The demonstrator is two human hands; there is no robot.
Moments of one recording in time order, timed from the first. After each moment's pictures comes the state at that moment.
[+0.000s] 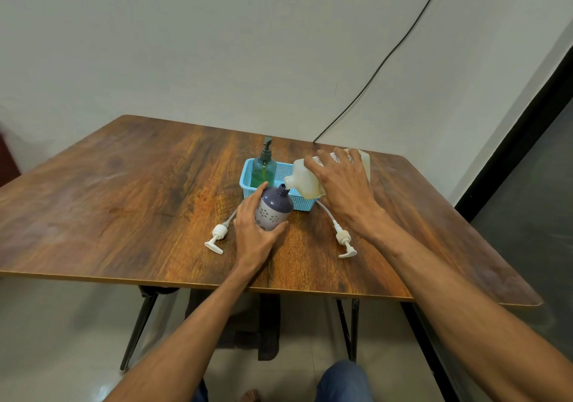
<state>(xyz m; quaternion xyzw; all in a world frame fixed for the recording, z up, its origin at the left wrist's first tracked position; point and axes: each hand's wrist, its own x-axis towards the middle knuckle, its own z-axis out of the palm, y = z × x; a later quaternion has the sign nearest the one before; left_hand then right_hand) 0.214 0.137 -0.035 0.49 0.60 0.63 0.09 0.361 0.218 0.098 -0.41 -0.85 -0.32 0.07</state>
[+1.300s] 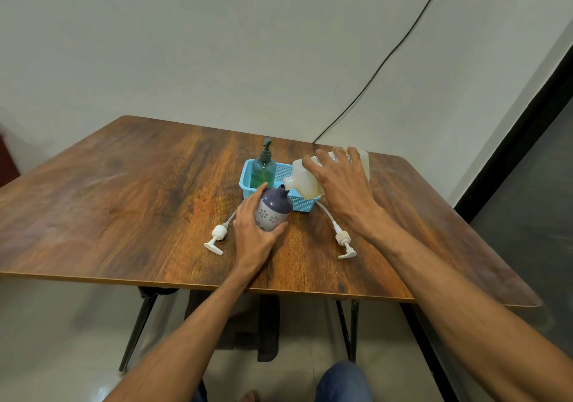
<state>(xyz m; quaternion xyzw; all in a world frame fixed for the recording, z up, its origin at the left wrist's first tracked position) 0.216 0.136 -0.033 0.49 0.60 0.63 0.09 0.361 0.216 0.102 -0.41 -0.85 -0.33 0.07</state>
